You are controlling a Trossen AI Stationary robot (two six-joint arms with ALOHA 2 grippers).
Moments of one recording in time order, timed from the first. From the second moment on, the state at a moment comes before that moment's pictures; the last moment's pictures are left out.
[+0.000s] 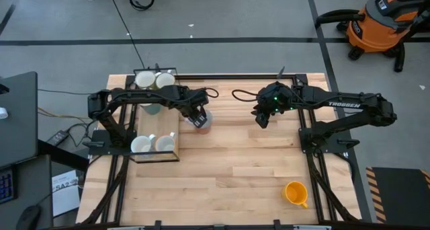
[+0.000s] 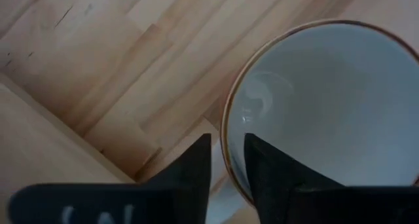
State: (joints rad) left arm 0.25 1.71 1.30 -0.86 -0.11 -0.51; right arm -0.23 1.09 0.92 -0.65 0.03 0.31
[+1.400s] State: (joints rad) left arm 0.44 1.59 1.56 -1.22 -0.15 -0.15; right arm -0.23 1.09 0.92 -0.62 0.03 0.31
